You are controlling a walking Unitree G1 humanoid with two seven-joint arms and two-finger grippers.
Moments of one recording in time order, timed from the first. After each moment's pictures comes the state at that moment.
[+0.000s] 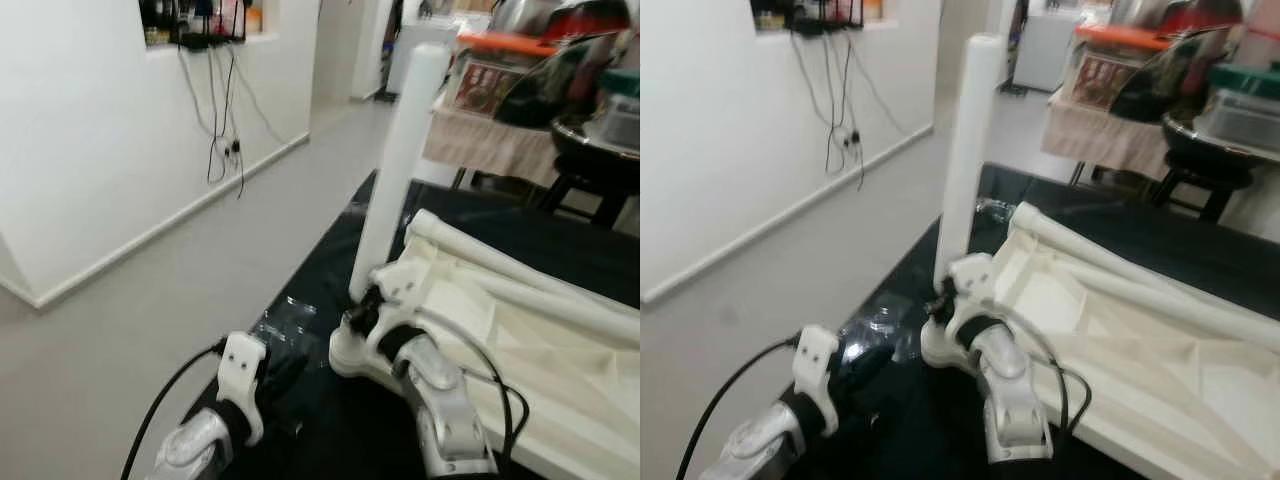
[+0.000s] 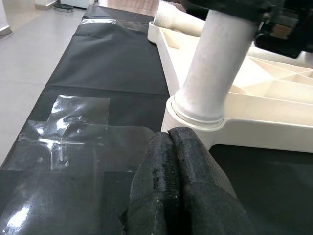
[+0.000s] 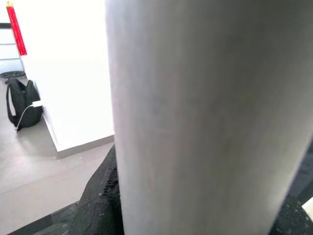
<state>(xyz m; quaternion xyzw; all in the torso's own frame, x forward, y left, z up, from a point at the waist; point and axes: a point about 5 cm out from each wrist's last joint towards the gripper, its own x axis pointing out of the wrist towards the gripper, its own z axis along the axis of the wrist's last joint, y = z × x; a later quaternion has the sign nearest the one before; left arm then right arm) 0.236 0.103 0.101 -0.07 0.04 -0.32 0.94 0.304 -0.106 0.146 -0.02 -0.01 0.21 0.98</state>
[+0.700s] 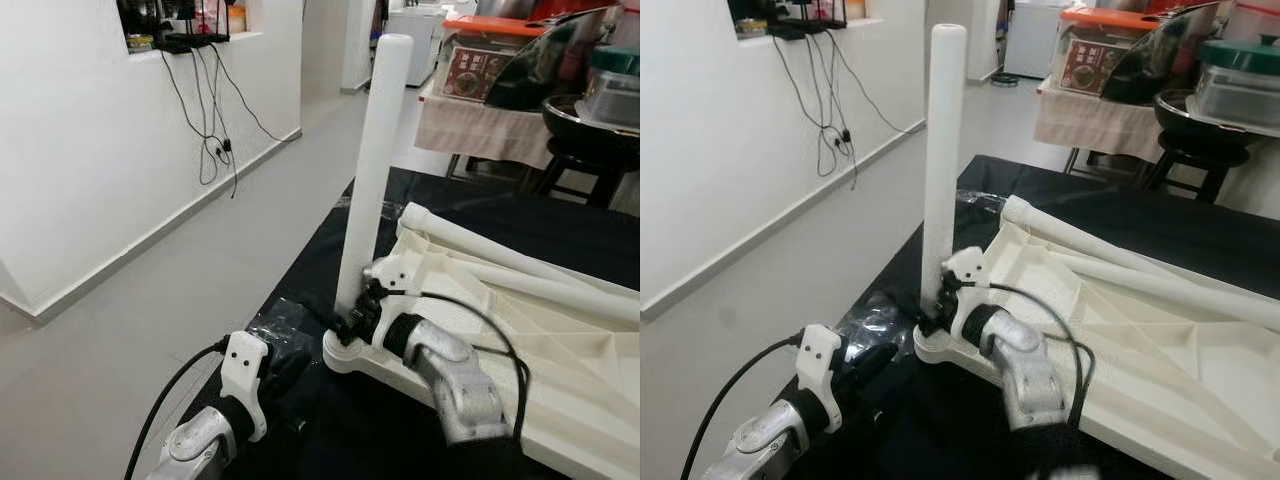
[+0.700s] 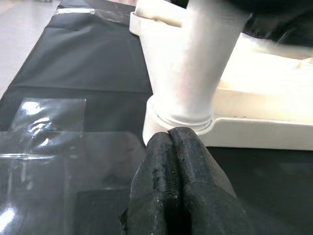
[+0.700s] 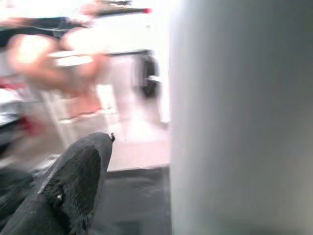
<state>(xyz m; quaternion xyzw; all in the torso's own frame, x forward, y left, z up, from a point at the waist) 0.240 0.101 0.101 -0.07 0.04 -0.33 0.94 0.324 -0.116 0.165 0.00 0.01 0.55 0.83</state>
